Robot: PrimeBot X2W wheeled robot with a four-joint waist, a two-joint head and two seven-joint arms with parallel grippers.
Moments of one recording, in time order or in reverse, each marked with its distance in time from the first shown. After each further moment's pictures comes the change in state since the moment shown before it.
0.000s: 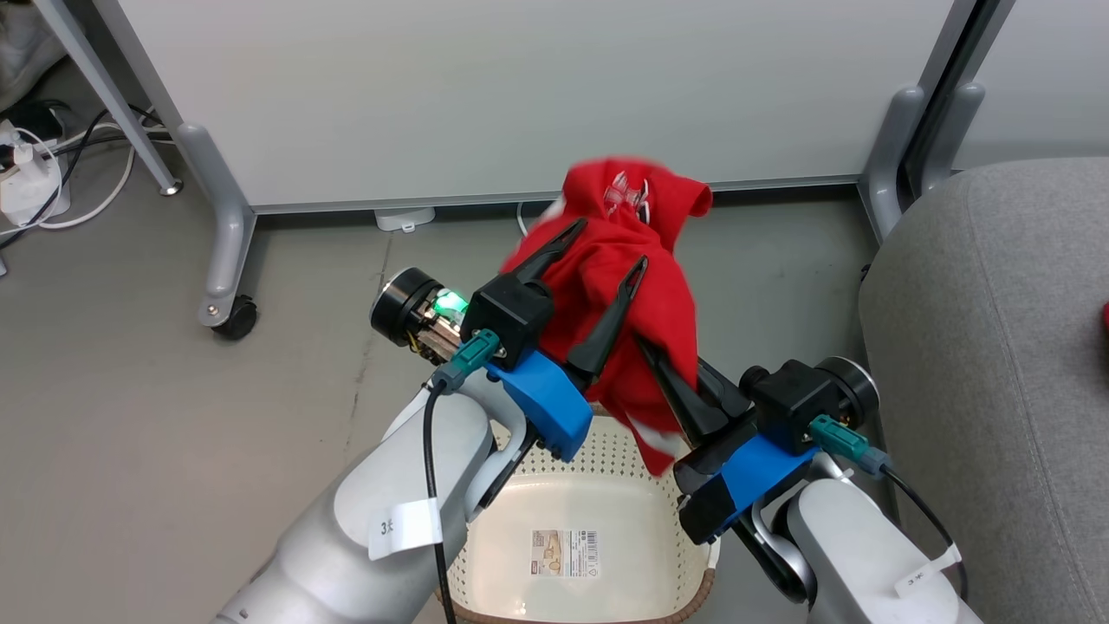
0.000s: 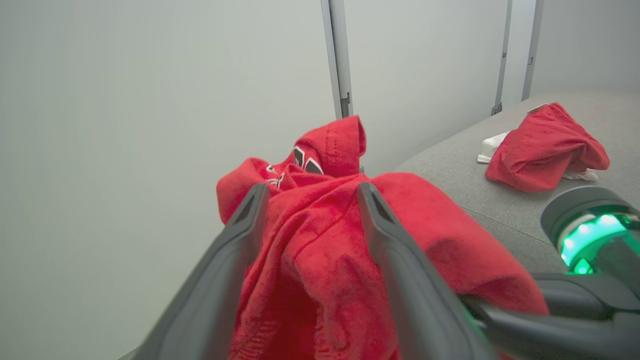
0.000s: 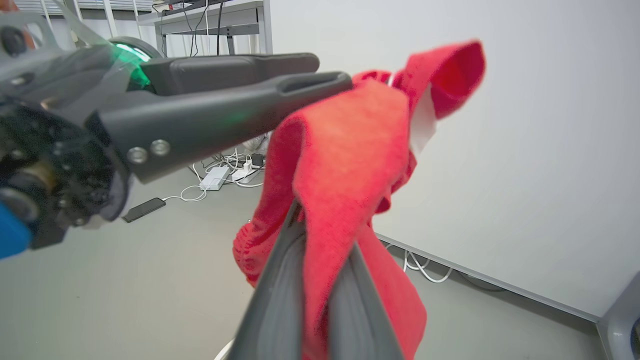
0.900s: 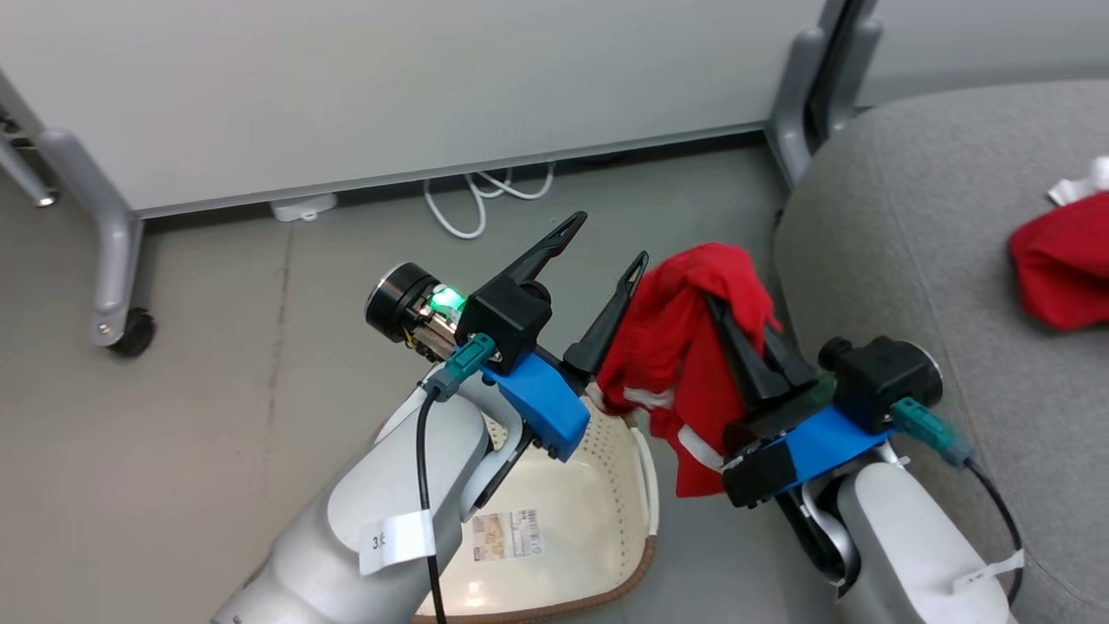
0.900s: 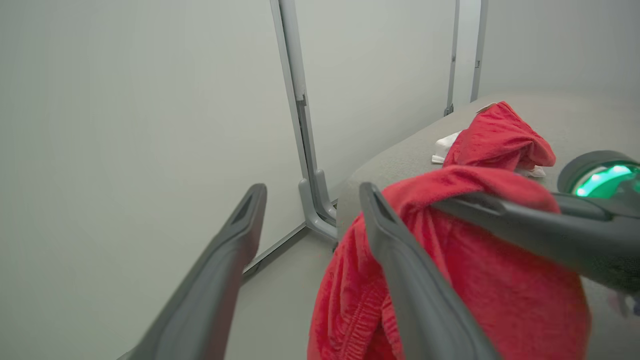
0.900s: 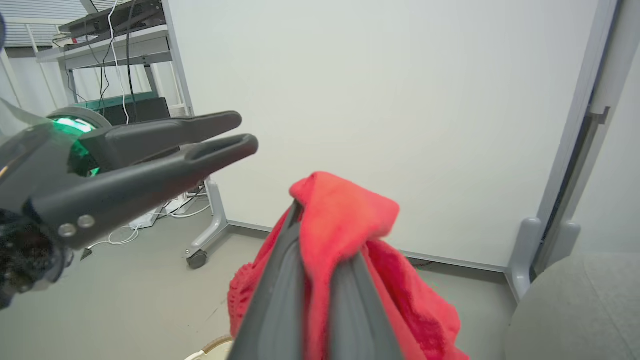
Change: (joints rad) left arm 0.017 0.011 0.028 -0.044 0.042 -0.009 -0.001; right arm 0.046 0.012 -0.157 -0.106 -0.001 0.000 0.000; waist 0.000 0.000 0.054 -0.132
